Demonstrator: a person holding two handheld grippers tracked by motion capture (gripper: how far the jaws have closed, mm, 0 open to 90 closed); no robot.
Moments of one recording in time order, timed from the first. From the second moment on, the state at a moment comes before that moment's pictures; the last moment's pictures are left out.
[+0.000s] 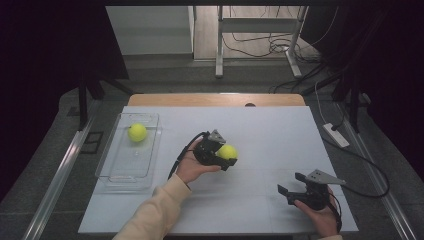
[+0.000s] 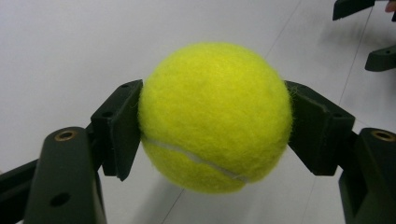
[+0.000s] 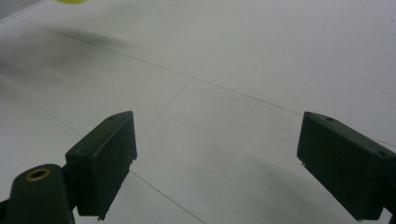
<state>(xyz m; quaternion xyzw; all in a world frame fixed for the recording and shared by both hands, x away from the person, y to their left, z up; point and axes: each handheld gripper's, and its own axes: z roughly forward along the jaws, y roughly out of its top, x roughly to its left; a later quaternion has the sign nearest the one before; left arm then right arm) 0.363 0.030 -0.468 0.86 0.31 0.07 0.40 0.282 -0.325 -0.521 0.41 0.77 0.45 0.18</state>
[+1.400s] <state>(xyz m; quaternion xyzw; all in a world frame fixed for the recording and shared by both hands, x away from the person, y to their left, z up) 0.344 0.076 -0.458 0.83 0.31 0.09 0.45 0.280 -0.325 -0.522 0.42 0.77 0.44 0.18</state>
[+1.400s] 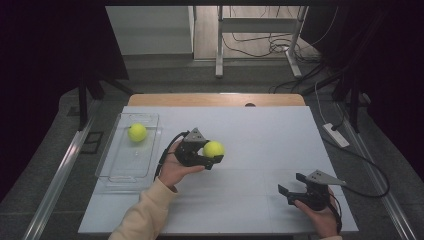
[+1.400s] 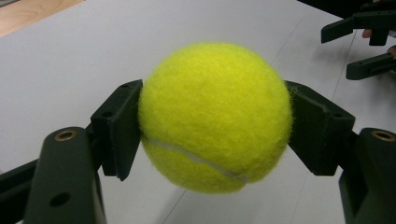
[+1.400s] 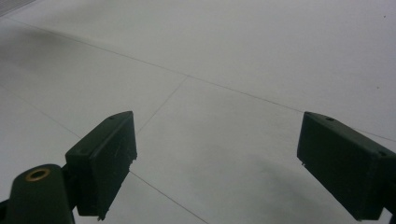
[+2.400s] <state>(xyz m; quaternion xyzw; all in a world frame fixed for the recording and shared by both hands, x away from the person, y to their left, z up) 0.338 0.111 -0.432 0.80 0.33 0.12 0.48 0.281 -0.326 -0.522 0.43 0.77 0.44 0.19</state>
